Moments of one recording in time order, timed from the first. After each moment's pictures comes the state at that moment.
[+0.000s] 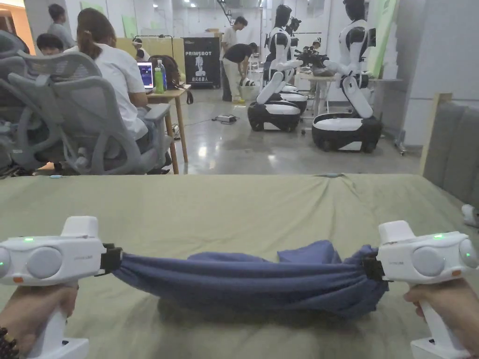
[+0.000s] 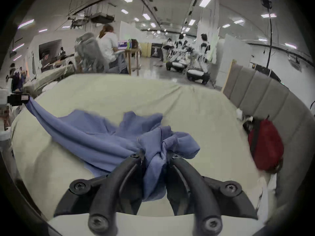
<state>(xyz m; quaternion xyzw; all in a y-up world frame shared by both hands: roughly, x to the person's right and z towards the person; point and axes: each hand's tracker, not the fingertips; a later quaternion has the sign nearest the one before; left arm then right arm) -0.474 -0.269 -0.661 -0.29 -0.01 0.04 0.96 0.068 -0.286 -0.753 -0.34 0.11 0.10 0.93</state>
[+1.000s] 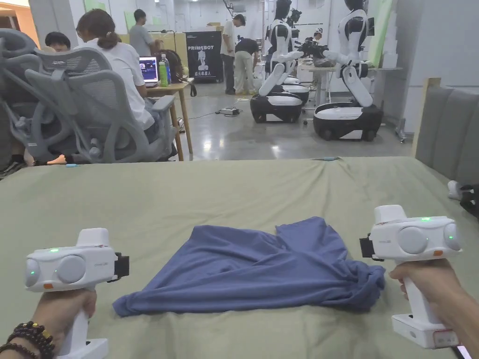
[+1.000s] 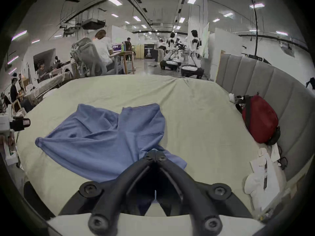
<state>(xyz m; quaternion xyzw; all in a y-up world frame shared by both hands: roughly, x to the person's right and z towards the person) -0.462 -0.301 -0.599 -0.29 0.04 0.06 0.95 0.075 -0.282 -0.691 -0.31 0.09 0.05 0.94</state>
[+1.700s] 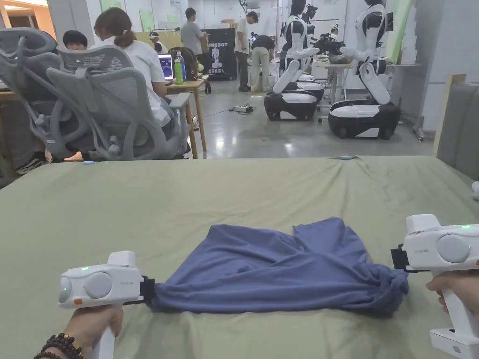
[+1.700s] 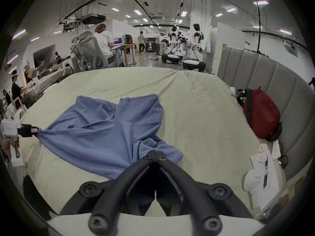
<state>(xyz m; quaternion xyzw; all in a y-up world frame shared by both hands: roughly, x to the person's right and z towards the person) -0.477 -0.351 -0.629 -0.34 0.01 0.10 0.93 0.084 -0.283 -0.678 -0.34 0.09 0.05 0.93</state>
